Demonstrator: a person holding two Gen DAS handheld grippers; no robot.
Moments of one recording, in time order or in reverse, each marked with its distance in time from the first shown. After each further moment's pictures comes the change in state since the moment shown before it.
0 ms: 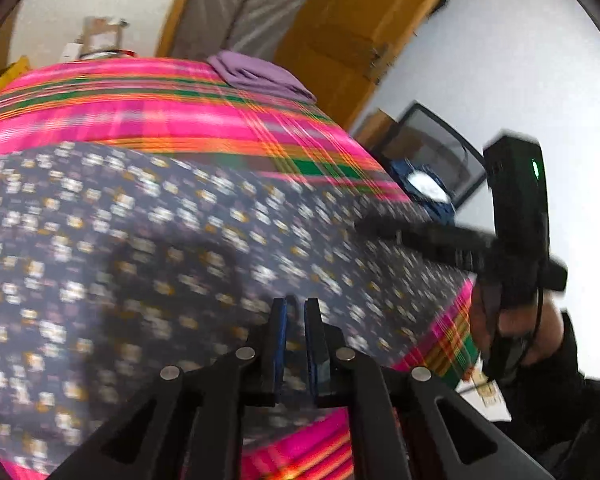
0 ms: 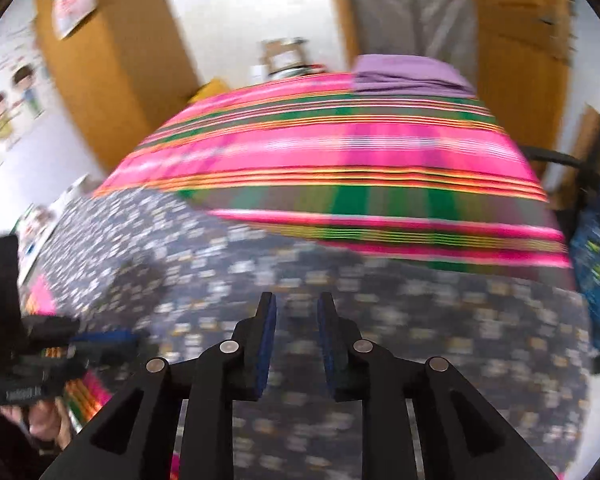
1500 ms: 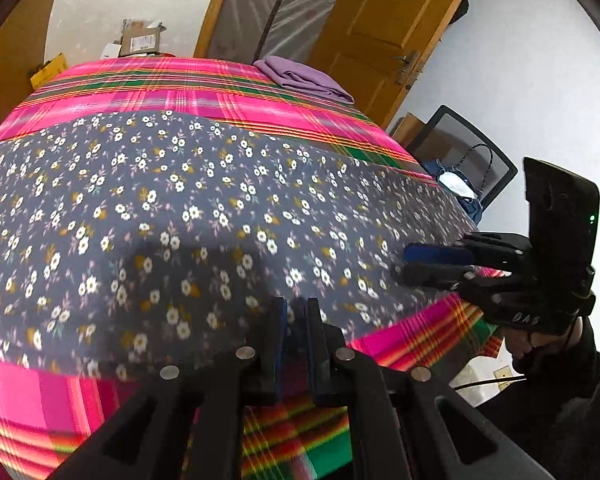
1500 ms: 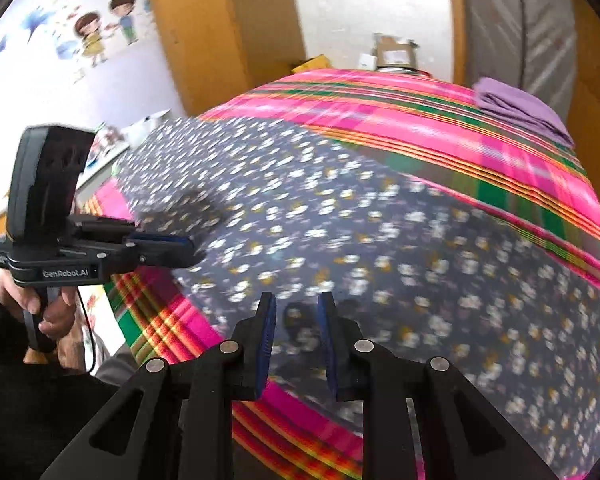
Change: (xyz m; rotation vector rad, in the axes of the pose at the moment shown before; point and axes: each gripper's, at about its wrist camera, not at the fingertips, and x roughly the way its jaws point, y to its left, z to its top) left arm -0.046 0.039 -0.044 0.002 -0.008 0.098; right arm -0.005 0.079 -0.048 -0.309 0.036 0.164
